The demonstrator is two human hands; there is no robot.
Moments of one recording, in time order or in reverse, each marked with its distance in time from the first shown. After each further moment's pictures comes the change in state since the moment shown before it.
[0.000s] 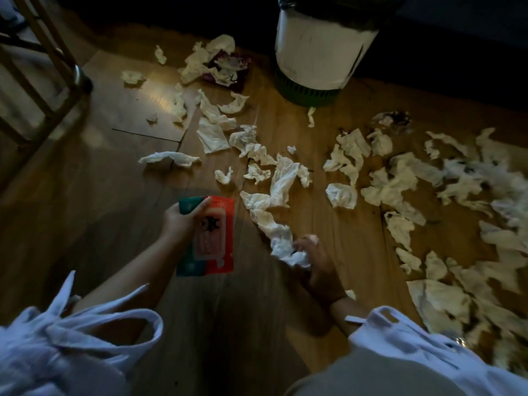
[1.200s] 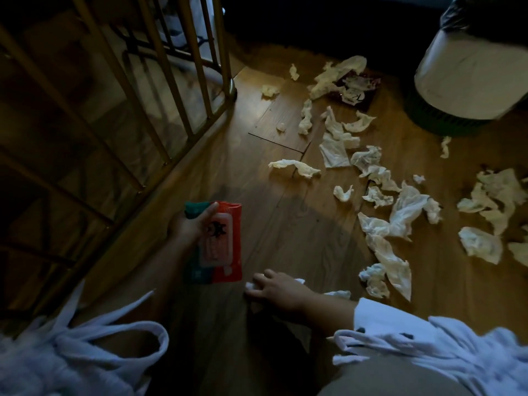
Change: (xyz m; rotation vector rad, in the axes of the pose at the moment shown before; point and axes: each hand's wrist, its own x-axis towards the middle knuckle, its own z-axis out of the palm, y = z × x) left_hand -0.024 -0.004 -0.193 -0.032 0.468 -0.133; right_hand 0.066 -0.148 0.194 -0.568 -1.137 -0.663
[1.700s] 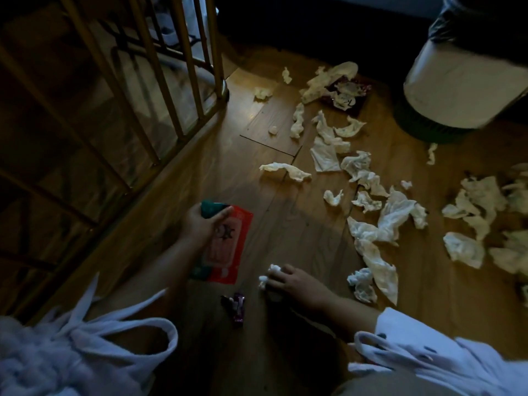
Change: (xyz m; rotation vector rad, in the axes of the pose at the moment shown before) left_hand -0.003 0.007 0.035 0.070 -0.120 0.160; right_hand -0.042 0.040 0.018 -0.014 0.366 0.081
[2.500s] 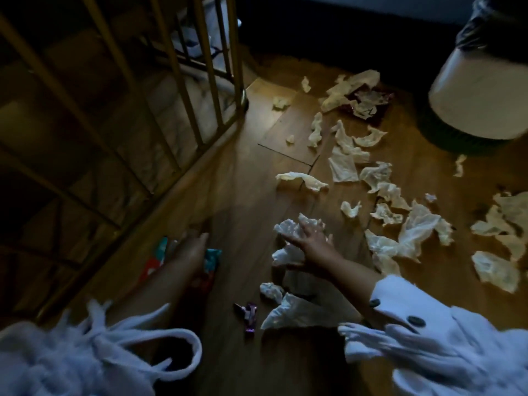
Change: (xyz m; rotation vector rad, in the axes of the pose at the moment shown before) left_hand 0.003 -0.032 -0.036 1.109 -0.189 -0.001; right_hand 0.055 0.046 -0.035 0.267 -0.181 0.526
